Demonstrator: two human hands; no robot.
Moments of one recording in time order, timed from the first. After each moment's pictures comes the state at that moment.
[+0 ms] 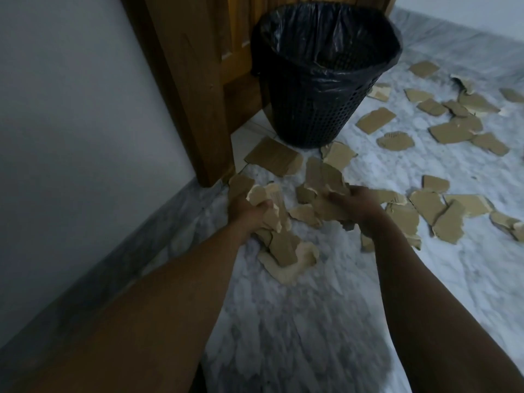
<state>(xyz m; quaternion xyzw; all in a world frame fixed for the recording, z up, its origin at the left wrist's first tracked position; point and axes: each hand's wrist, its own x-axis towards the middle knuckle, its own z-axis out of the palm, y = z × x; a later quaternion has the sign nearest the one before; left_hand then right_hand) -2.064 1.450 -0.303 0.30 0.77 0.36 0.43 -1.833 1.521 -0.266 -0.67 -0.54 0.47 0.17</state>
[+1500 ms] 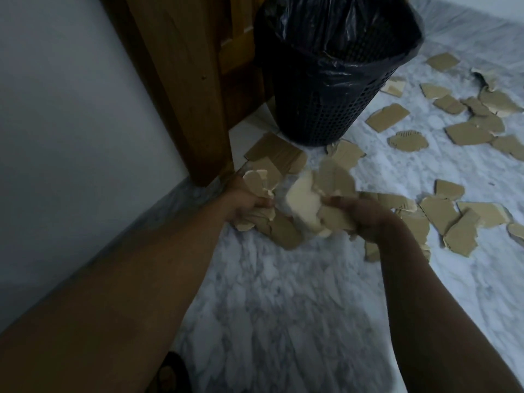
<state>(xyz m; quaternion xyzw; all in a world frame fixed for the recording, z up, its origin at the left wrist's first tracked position) -2.101 1.502 -0.316 0.42 0.76 0.25 0.43 -1.834 1.537 -0.270 -0.61 -0.46 0.63 0.12</state>
